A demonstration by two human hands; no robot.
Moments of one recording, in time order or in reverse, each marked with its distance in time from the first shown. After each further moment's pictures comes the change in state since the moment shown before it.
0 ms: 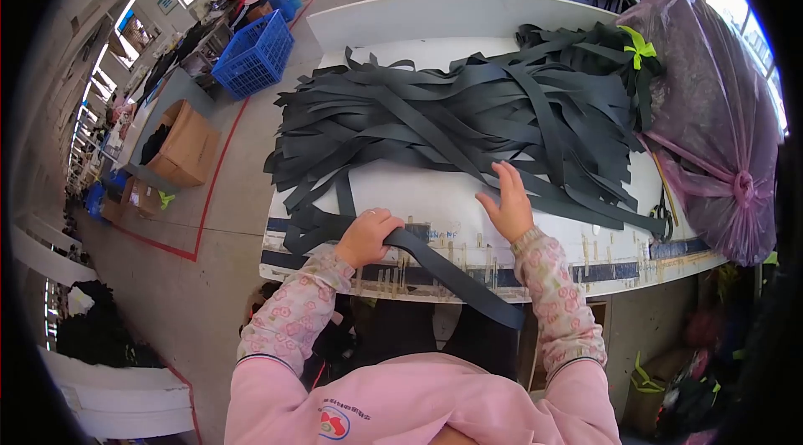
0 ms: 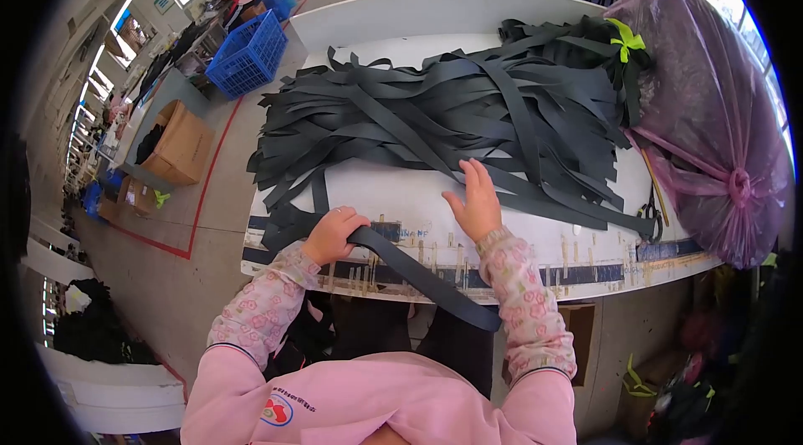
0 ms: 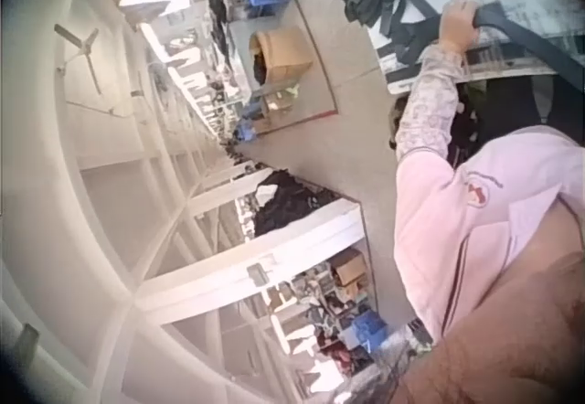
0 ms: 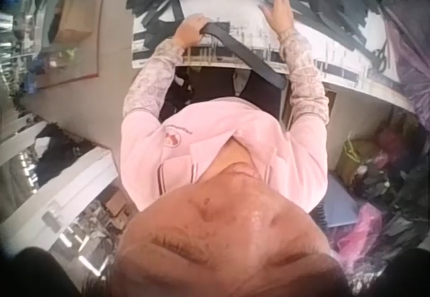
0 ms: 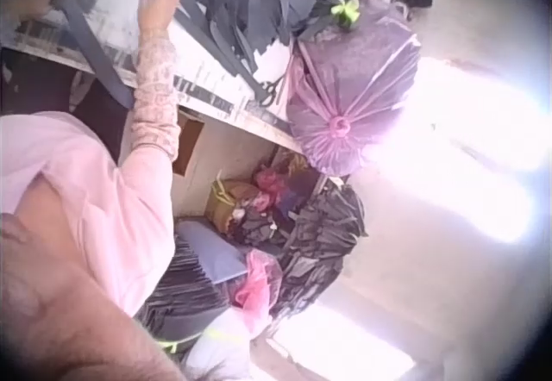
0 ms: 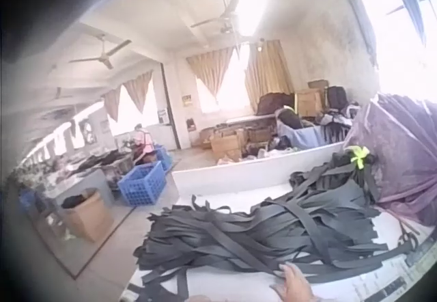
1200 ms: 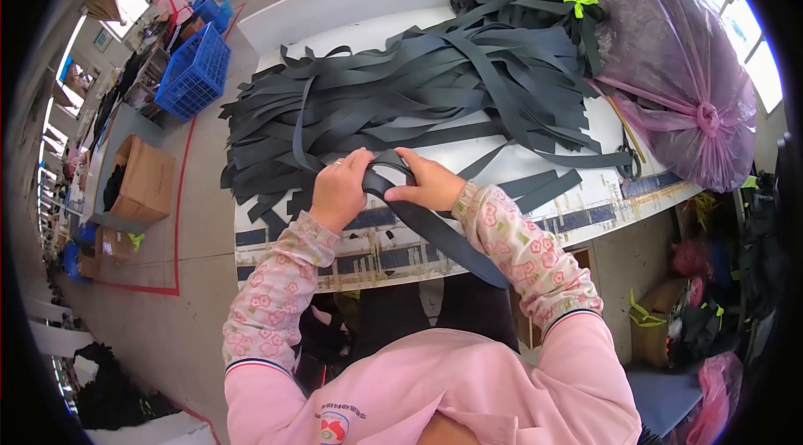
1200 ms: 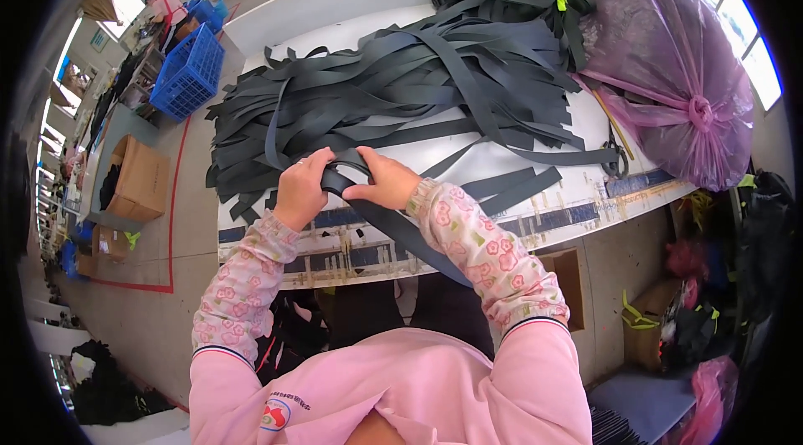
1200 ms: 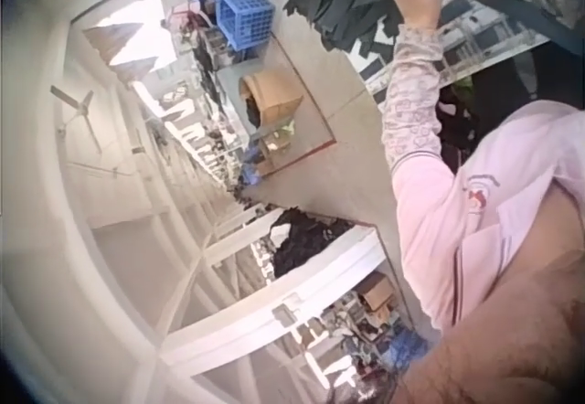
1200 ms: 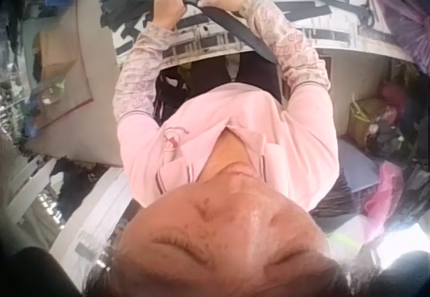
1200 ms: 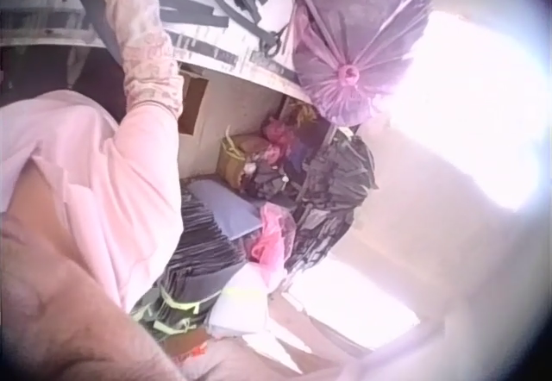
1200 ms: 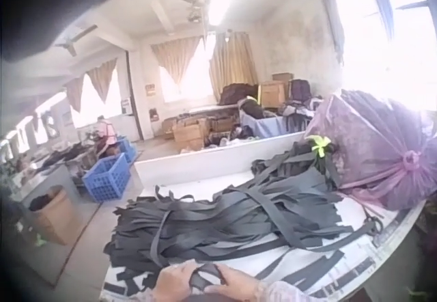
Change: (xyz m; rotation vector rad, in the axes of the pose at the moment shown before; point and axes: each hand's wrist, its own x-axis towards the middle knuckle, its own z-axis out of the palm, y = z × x) left_hand 0.073 0.013 -0.023 0.212 0.131 -0.019; right_hand 0.033 -0.082 0.000 0.390 -0.633 0.247
